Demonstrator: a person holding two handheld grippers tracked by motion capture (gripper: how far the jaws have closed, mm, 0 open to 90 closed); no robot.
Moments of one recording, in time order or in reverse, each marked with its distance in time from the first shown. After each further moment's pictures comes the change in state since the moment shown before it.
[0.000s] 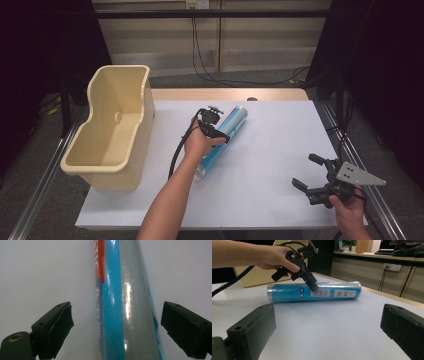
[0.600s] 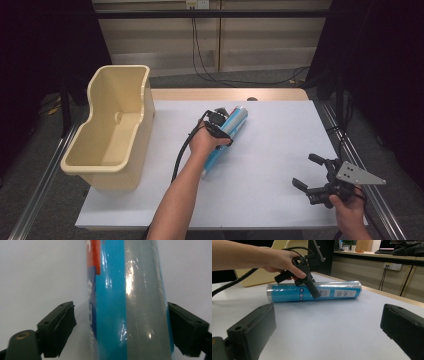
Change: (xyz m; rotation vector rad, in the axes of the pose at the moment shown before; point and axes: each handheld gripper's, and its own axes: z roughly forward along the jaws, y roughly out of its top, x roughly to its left) left arm -0.007 0.009 0.025 0.152 0.001 0.001; right arm -0.001 0.000 0.000 0.004 0.001 0.004
